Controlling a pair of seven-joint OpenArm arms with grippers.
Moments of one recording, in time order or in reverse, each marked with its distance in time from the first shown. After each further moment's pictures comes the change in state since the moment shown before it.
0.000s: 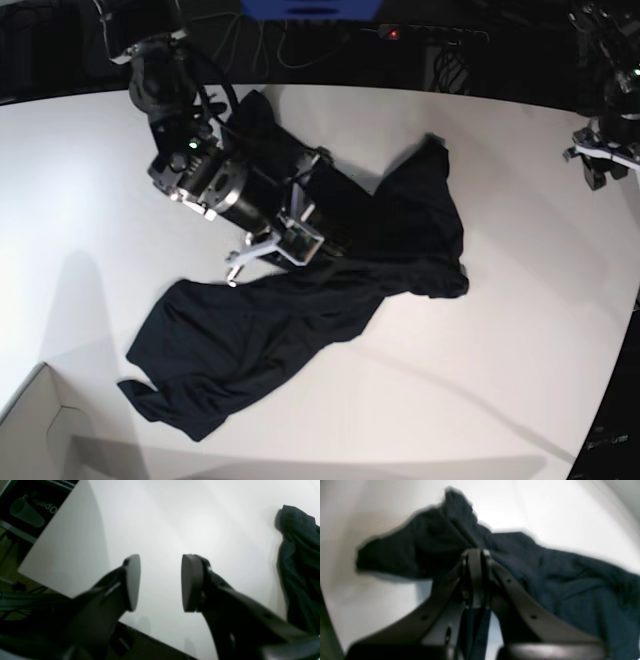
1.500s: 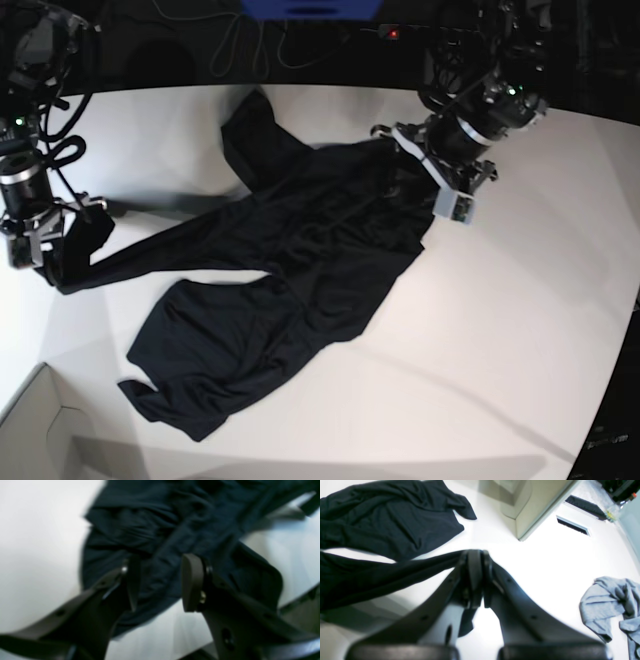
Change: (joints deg) left arm -2.8 -1.8 45.6 5.7 0.2 0.0 0.0; right arm -7.5 2.0 52.0 2.6 0.2 0.2 6.2
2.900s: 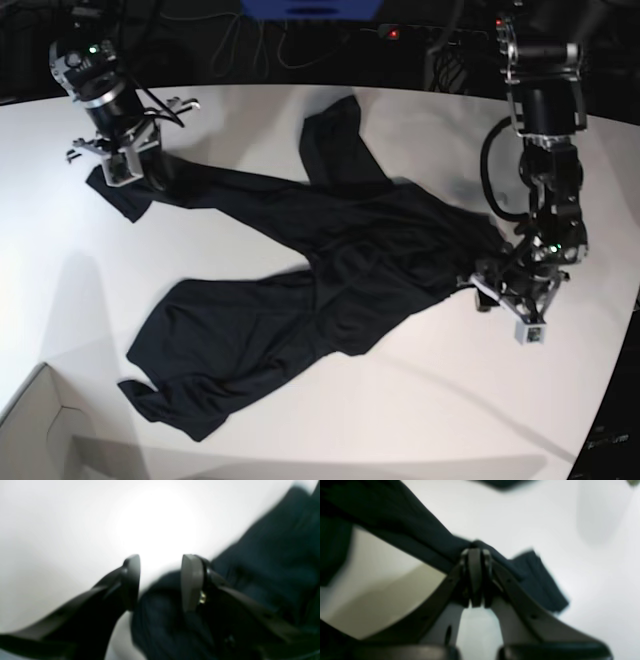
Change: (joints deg) left arm -35.5 -2.0 -12.2 -39.1 11.2 0.2 -1.0; right arm -18.2 -8.3 -15.1 3.3 0.1 -0.2 0.7
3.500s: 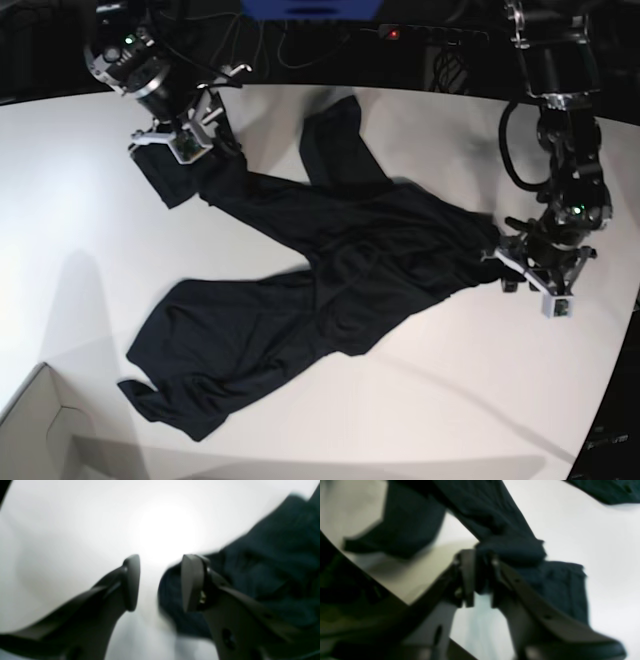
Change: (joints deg) left arm 11.2 -1.3 -4.9 13.7 0.1 -0.2 0.9; right arm -2.7 6.3 -14.1 -2.3 -0.2 0.0 -0.2
